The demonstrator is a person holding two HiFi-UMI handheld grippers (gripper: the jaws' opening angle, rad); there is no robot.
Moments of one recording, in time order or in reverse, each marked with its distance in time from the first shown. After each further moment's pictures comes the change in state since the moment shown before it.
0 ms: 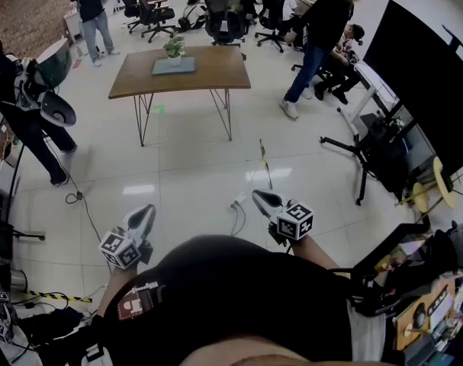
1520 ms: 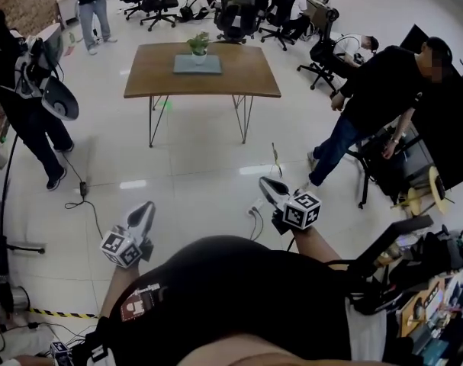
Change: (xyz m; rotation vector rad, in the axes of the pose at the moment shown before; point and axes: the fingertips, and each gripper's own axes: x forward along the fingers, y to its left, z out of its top) left arm -0.034 0.271 0.056 -0.071 -0.041 -0.018; right arm 0.252 0.034 0.075 0.047 0.016 -0.113
